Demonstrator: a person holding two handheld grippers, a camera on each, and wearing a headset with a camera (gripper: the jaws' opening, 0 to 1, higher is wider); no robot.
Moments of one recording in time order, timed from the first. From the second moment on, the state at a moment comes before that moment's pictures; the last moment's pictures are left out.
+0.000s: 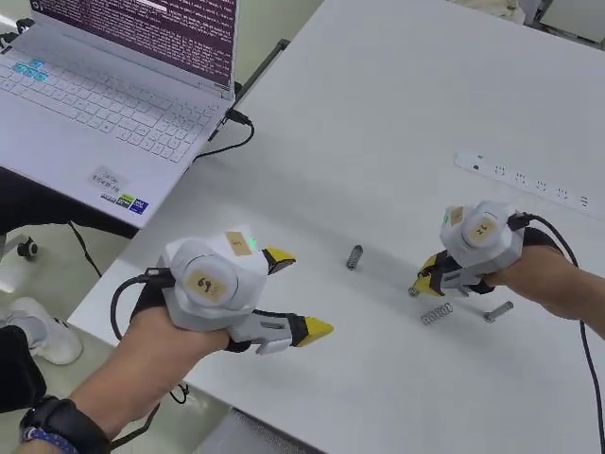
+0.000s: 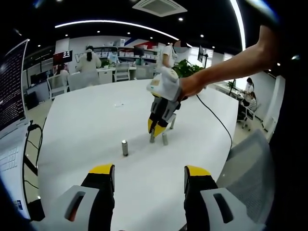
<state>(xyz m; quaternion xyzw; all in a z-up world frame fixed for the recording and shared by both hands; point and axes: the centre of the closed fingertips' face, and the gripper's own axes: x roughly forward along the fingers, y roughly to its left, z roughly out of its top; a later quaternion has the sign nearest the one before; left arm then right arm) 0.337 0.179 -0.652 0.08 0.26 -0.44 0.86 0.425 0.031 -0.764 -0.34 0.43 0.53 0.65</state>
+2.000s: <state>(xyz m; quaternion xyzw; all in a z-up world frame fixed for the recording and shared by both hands) 0.331 0.179 -0.623 0.07 0.24 -0.42 0.87 0.394 -0.008 -0.685 -0.16 0.34 0.40 0.83</state>
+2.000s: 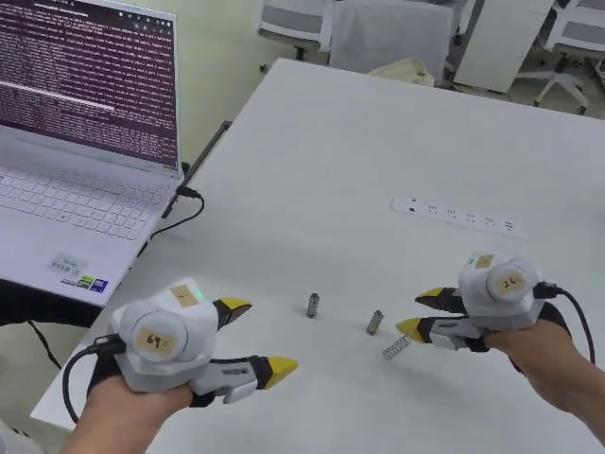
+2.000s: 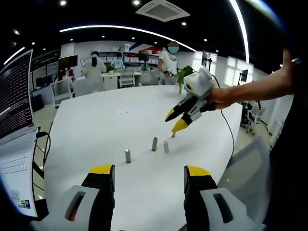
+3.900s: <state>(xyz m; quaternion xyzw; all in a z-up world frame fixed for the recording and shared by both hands) 0.348 0.140 -0.620 0.09 0.24 -0.45 0.86 0.276 -0.111 -0.639 0.00 0.28 0.24 0.93</state>
